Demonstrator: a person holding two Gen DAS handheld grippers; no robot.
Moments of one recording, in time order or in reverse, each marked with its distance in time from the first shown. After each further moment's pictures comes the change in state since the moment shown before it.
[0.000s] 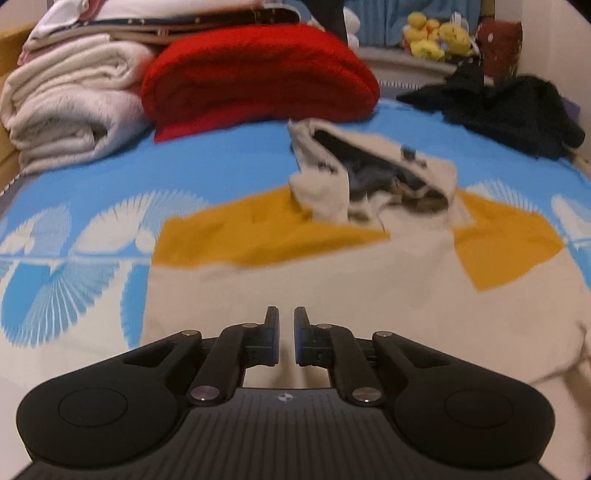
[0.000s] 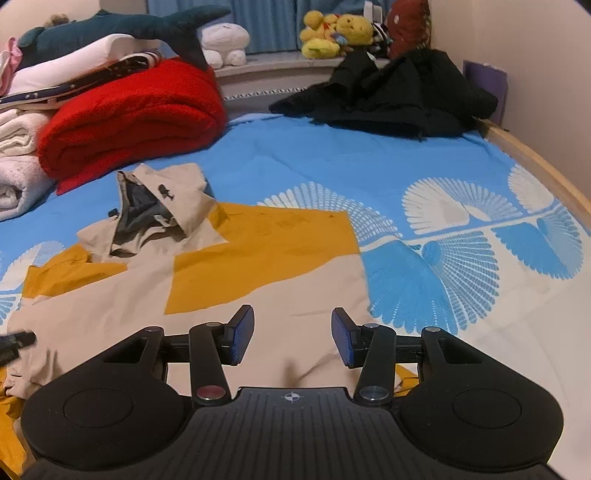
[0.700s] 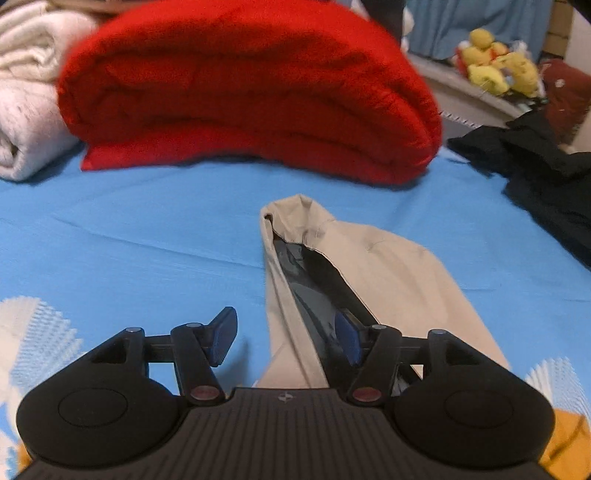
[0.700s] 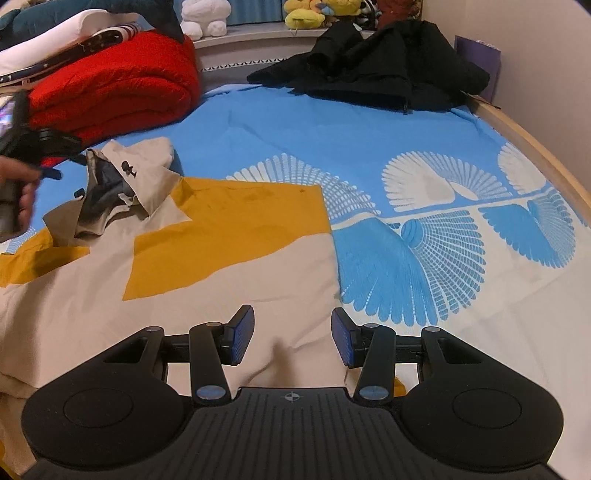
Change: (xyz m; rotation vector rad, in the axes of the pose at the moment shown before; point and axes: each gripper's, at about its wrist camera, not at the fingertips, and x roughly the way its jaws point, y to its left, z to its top) left arm 0.256 -0.028 0.223 -0.178 0.087 -0.013; right arm 0.028 -0.021 0.004 0.001 0.096 -0.049
